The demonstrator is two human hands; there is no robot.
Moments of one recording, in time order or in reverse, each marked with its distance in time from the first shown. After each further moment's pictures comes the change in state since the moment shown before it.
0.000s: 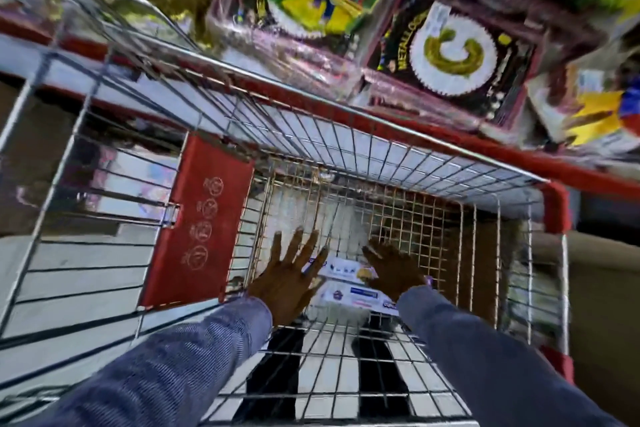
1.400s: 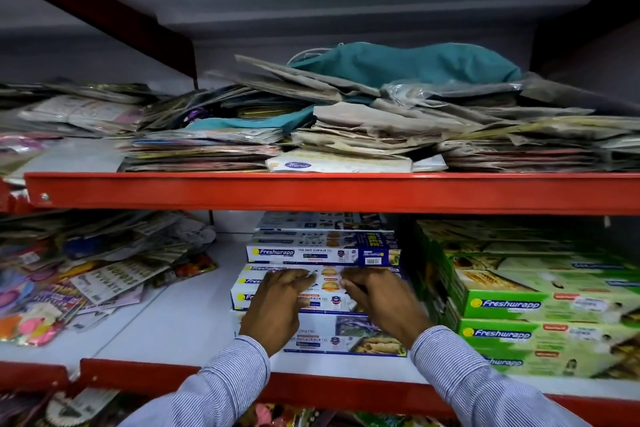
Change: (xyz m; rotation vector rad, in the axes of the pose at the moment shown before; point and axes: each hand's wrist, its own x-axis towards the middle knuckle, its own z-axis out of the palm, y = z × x) left_hand 0.148 -0.009 -0.628 0.018 0.924 0.004; right_hand -0.305 0.081 -0.571 0.035 1.447 -0.091
